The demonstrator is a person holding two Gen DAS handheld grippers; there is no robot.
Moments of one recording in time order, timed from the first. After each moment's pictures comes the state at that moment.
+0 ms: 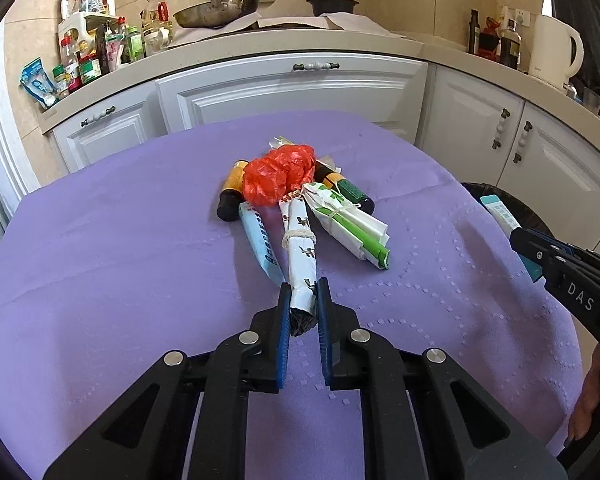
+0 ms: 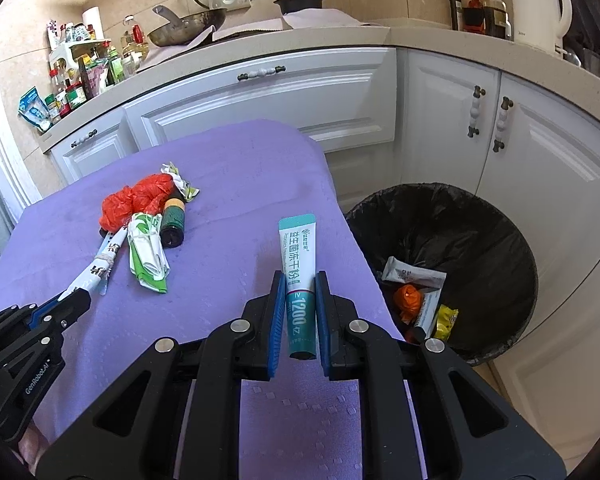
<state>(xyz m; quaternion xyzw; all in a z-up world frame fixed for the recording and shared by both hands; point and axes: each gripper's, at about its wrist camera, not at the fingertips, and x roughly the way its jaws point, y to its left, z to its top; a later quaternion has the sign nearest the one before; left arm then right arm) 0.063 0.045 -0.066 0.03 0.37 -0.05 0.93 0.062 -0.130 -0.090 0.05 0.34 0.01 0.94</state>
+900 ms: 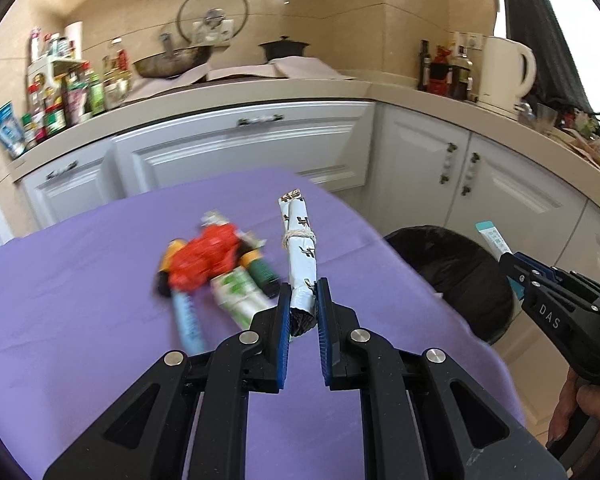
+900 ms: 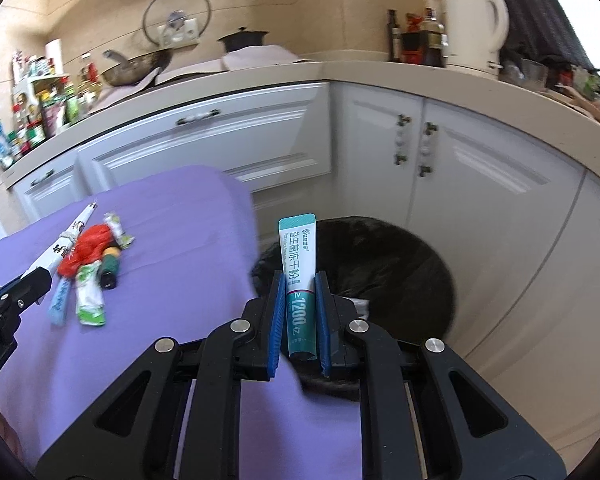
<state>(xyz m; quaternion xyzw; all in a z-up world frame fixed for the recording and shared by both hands) 0.065 -0.005 -0.022 0.04 0.30 -0.13 0.94 0.043 -0.193 -0.062 0.06 0.29 -0.09 0.95</state>
